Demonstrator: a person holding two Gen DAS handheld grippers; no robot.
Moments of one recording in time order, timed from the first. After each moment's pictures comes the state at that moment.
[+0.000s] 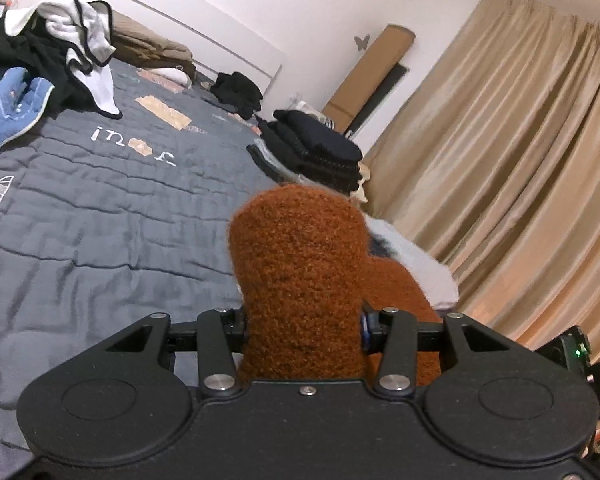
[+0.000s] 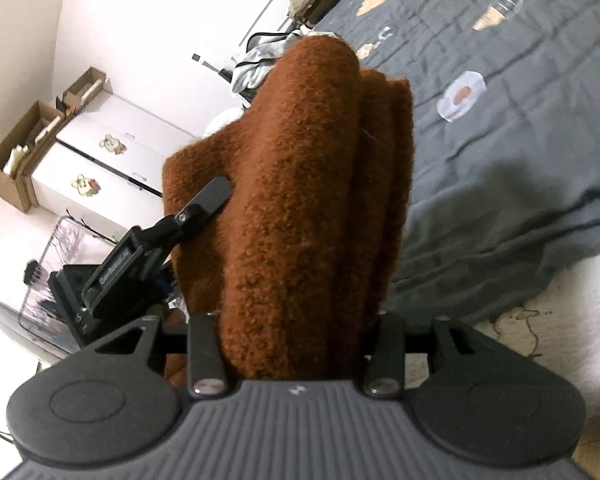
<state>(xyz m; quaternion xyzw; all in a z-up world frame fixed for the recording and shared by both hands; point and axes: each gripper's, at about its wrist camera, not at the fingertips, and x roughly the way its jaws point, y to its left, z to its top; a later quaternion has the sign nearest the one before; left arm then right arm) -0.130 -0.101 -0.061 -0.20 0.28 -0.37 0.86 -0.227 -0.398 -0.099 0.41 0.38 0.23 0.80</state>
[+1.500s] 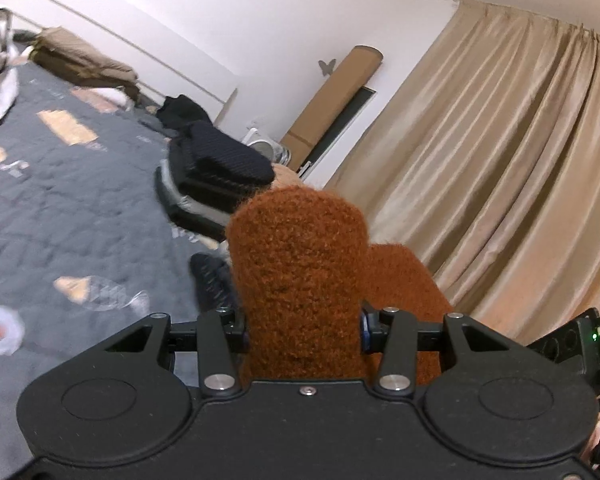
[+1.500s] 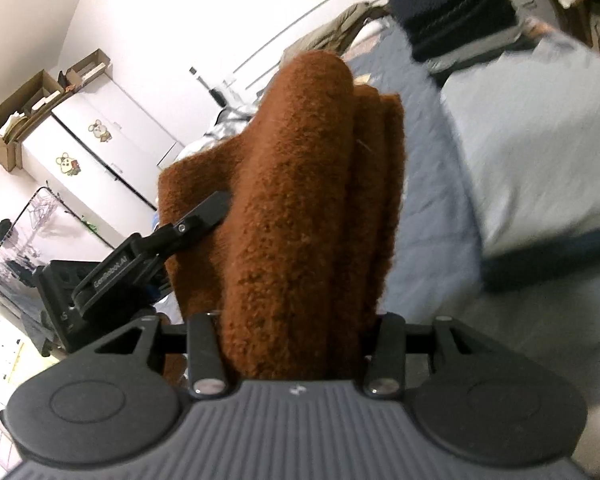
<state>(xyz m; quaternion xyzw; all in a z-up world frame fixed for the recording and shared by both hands) -0.123 -0.431 0.001 -0.24 0.21 -0.37 0.87 -0.242 -0.717 0.017 0.27 0.36 0.22 0.87</state>
